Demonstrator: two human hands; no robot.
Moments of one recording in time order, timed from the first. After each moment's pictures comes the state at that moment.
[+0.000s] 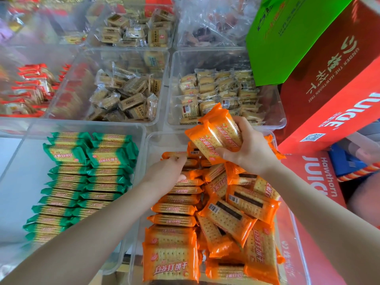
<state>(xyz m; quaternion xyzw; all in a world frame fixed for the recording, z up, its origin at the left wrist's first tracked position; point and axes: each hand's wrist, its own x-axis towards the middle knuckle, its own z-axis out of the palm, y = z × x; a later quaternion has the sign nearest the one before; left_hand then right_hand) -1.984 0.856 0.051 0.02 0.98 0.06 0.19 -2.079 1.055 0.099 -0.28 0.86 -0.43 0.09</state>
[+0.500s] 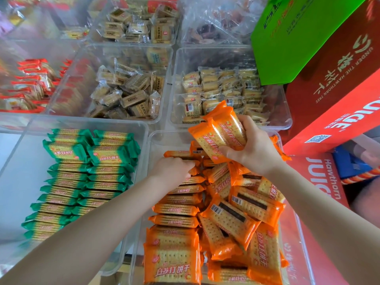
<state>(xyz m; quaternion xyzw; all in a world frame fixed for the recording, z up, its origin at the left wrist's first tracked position) -1.997 0.860 0.041 0.07 0.98 -0.04 0.19 -2.080 1.051 0.098 -0.27 0.86 -0.43 0.09</state>
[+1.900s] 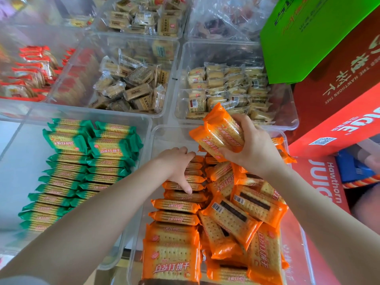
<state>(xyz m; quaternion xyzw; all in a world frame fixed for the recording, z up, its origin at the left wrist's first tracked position) -2.014 0.852 0.048 0.06 0.94 0.05 0.34 -2.077 1.044 0.093 -0.30 0.91 -0.29 0.05</state>
